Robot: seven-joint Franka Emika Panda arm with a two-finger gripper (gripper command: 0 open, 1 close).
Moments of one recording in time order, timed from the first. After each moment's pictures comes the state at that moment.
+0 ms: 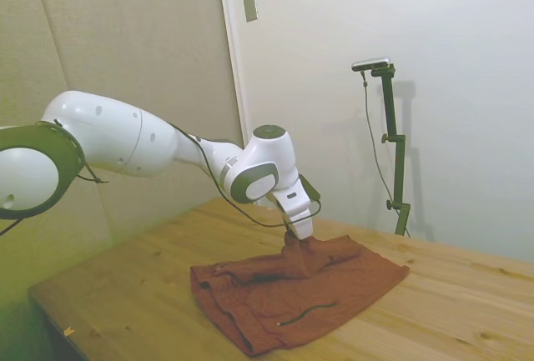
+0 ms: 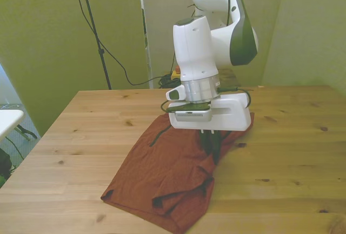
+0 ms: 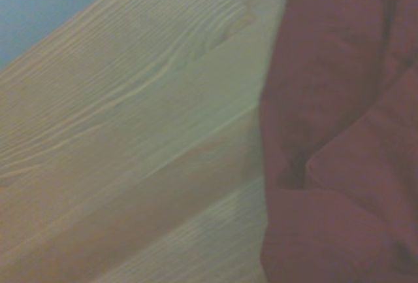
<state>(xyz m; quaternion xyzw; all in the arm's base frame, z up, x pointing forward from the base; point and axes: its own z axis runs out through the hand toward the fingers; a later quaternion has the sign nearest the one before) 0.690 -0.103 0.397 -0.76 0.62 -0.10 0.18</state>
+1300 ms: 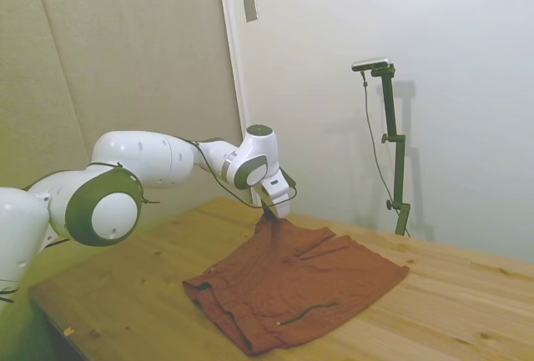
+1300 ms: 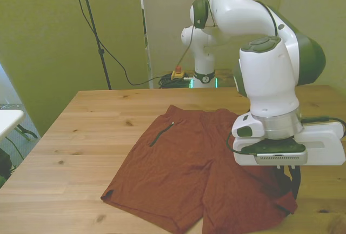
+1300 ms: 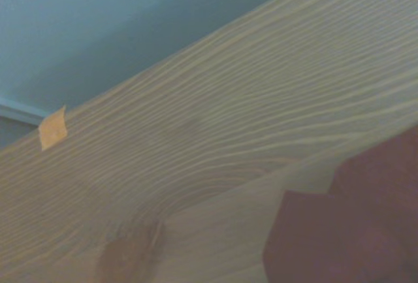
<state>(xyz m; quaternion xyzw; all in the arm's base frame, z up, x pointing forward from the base) 0.789 0.038 0.379 -0.80 0.56 -0.06 0.21</state>
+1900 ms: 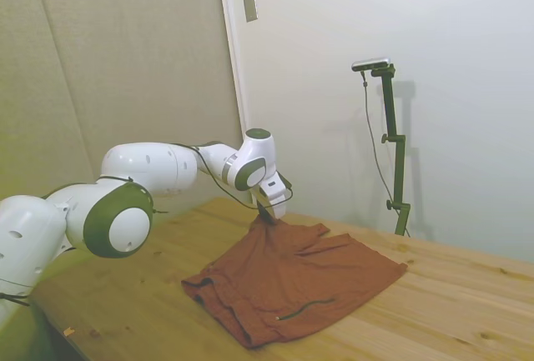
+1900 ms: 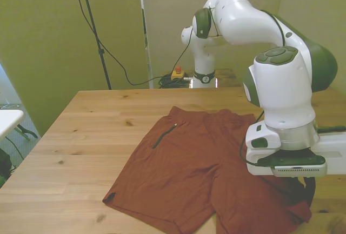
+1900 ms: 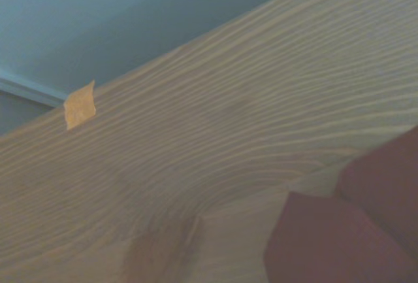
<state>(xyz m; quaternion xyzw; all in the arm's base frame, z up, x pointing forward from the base) 0.803 0.055 0.369 -0.81 0.55 -0.05 0.20</state>
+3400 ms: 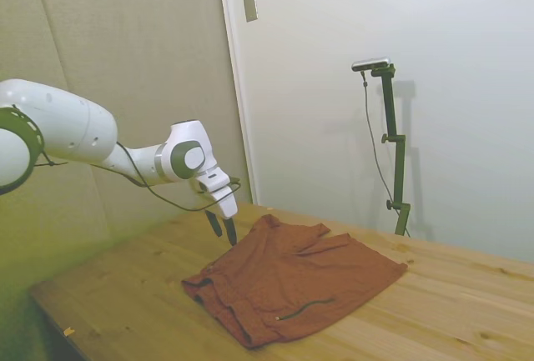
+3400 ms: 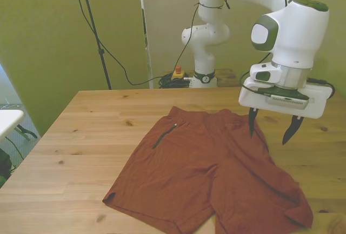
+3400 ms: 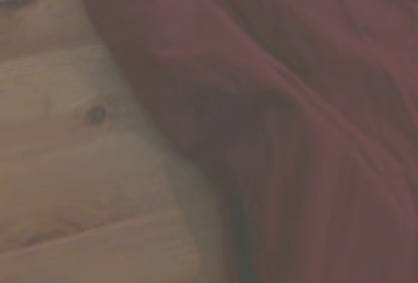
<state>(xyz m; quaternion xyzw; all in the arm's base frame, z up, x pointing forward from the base) 0.617 0.107 0.409 -0.85 0.51 -0.09 0.00</state>
